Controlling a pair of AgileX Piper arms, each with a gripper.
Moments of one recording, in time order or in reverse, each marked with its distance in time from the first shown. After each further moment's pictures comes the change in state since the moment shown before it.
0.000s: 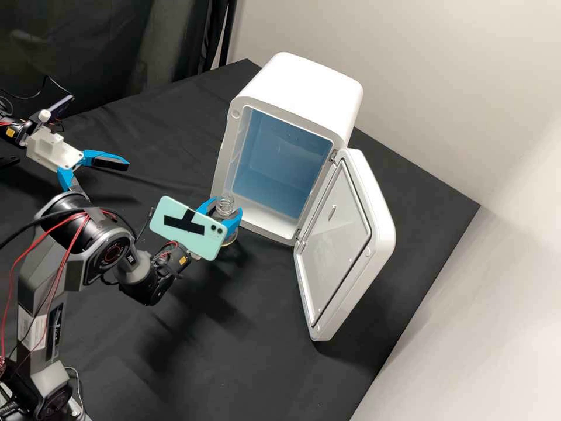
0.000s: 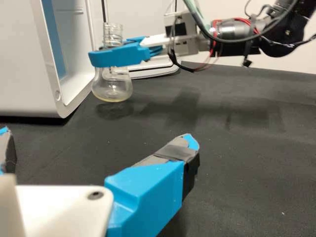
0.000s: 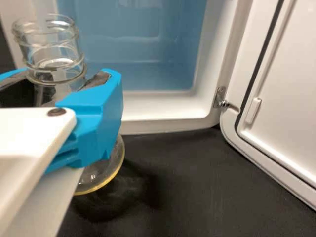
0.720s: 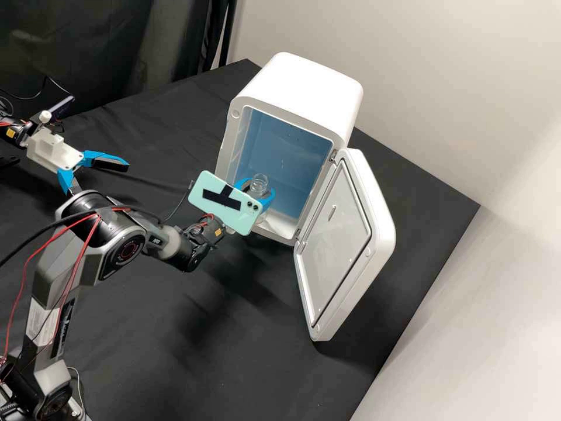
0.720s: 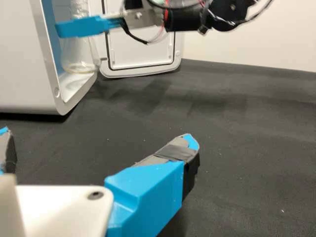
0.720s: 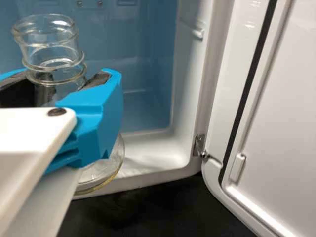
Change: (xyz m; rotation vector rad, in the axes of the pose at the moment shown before) left arm 0.001 -0.002 -0.001 -0.006 0.002 -0.010; right arm 0.075 0.041 -0.006 0.050 -0.043 0.053
